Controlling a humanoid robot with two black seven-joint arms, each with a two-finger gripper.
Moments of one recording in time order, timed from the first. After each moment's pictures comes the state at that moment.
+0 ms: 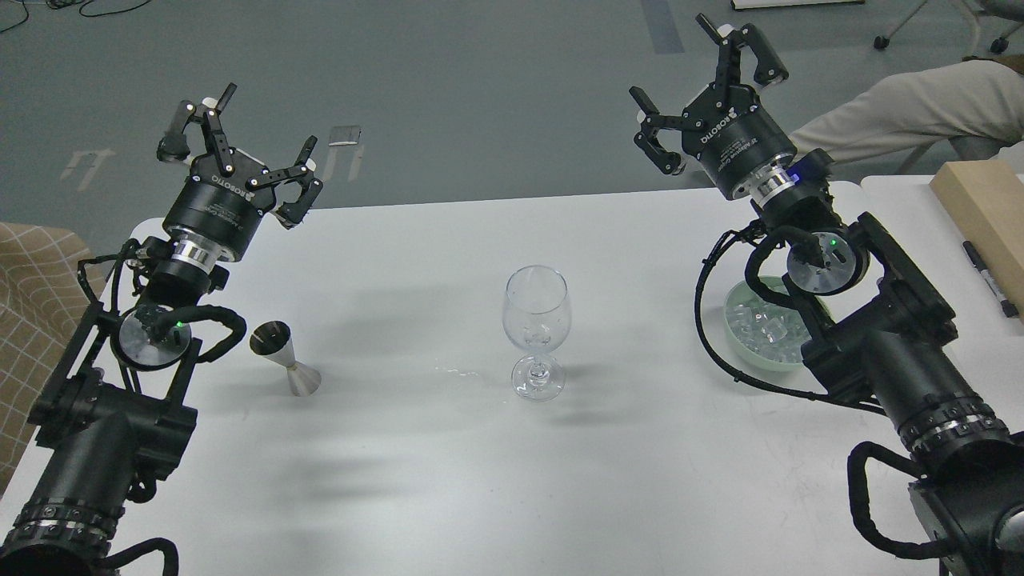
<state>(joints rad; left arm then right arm) -0.48 0.21 -1.47 -0.96 0.29 -0.49 0.03 0.71 0.00 1.33 0.79 -0.48 0.49 0.08</state>
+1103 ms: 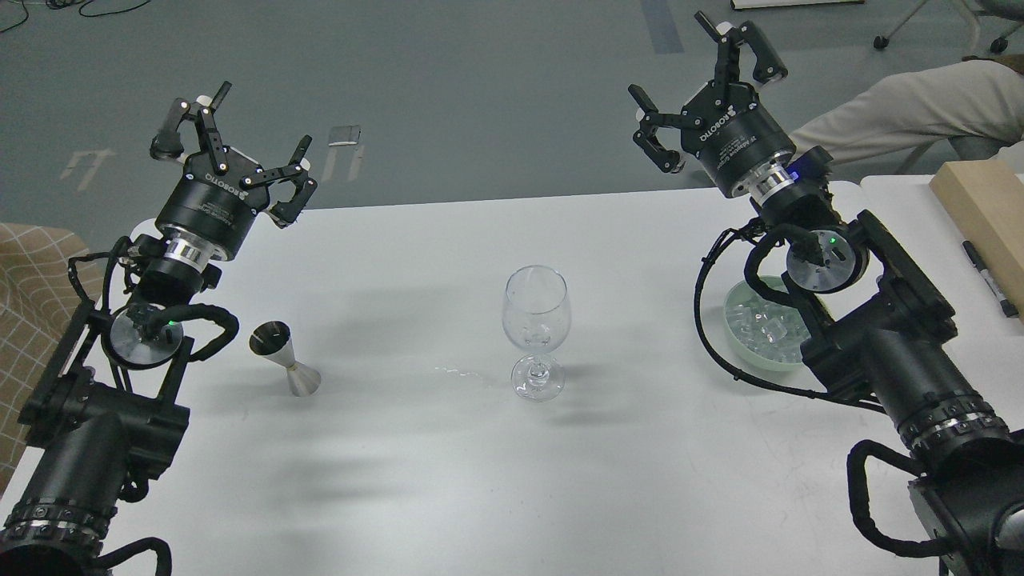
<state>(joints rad) -0.48 0.23 -1.48 -0.96 0.29 -0.49 0.04 0.71 0.00 1.33 0.79 -0.48 0.49 0.08</state>
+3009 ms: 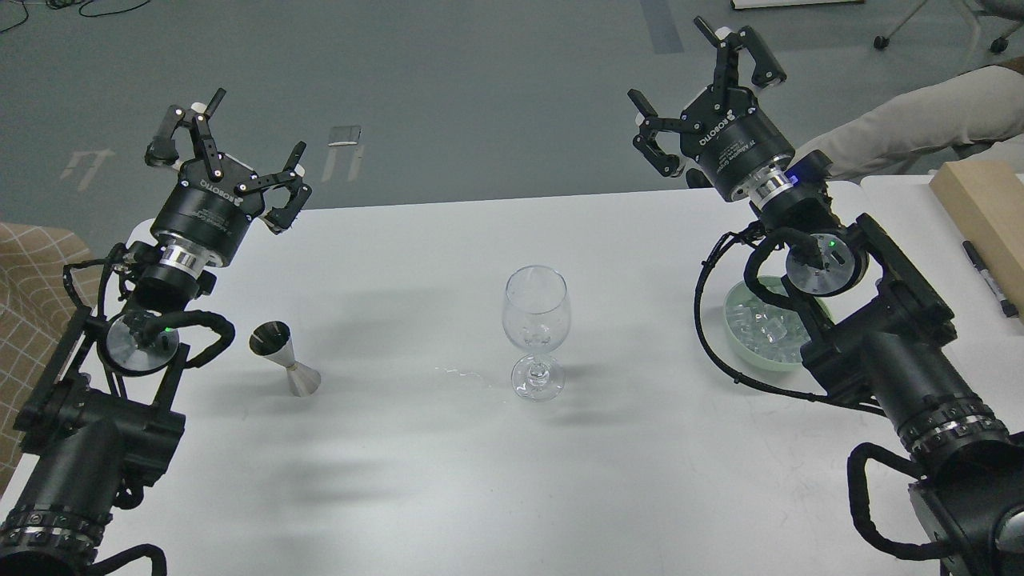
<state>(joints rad) -0.46 0.24 -1.47 -0.96 0.29 -0.49 0.03 0.71 0.00 1.33 0.79 -0.49 0.49 0.08</state>
